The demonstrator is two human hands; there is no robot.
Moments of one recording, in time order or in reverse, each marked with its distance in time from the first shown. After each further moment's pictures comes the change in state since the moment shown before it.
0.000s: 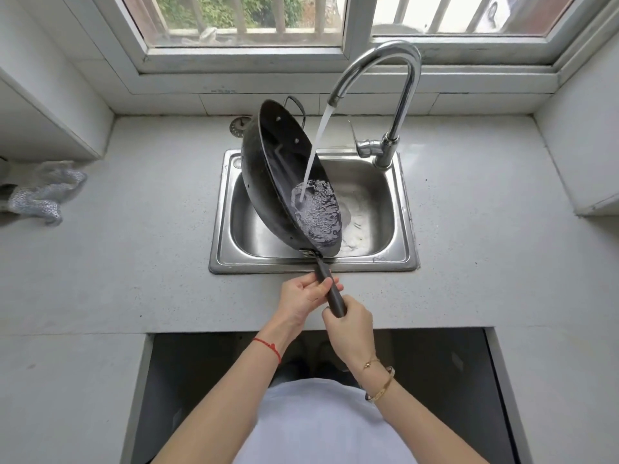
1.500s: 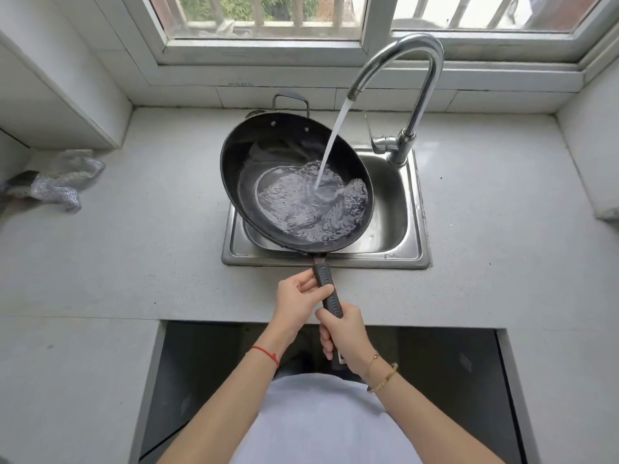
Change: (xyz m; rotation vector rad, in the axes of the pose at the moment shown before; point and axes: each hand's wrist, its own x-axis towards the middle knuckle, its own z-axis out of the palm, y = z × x) left_hand -0.013 -0.003 -0.024 0.267 0.143 0.119; right_hand -0.006 -0.001 0.014 0.360 -0.336 0.110
